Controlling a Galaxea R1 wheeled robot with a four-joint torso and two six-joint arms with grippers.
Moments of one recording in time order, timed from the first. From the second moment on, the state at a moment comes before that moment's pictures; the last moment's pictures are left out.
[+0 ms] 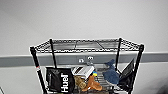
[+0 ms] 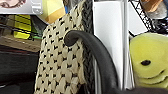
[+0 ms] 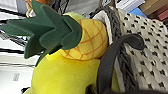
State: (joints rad) left arm 1.04 2.11 -1.24 -0.34 0.01 -0.02; right arm -1.07 2.22 -1.19 0.21 0.15 0.28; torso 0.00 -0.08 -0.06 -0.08
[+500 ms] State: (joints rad) left arm 1.01 2.02 -1.09 -0.34 -0.02 -0.02; right arm -1.03 2.14 -1.06 0.21 0.15 0.28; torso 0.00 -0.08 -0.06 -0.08
